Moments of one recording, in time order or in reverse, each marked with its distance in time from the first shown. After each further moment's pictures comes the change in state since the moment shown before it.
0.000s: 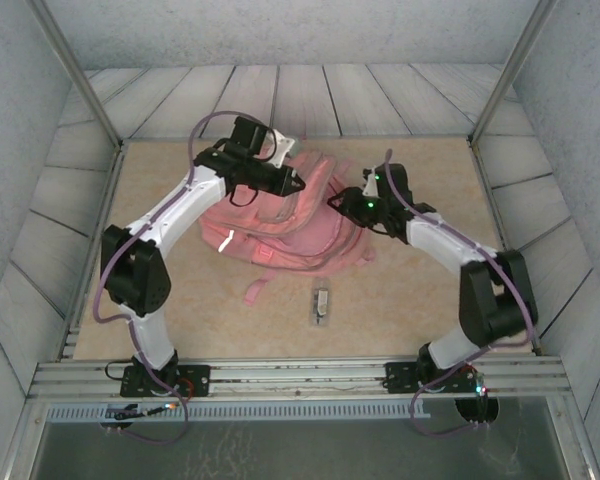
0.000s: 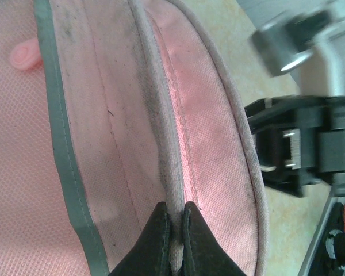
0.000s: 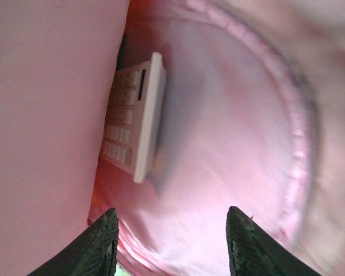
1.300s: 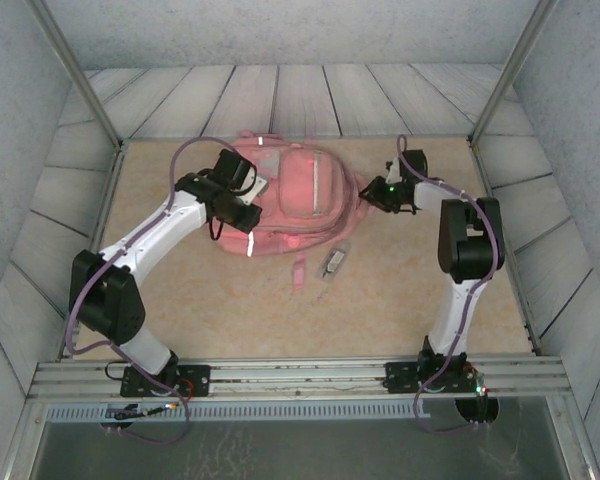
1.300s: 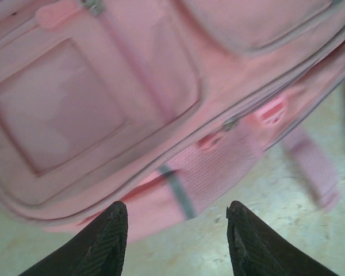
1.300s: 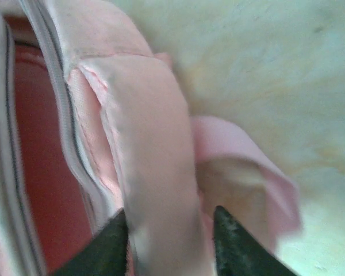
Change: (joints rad) left arm 0.014 -0.238 -0.314 -0.198 -0.552 0.212; right arm -0.259 0.495 0.346 -0.123 -0.043 -0.281
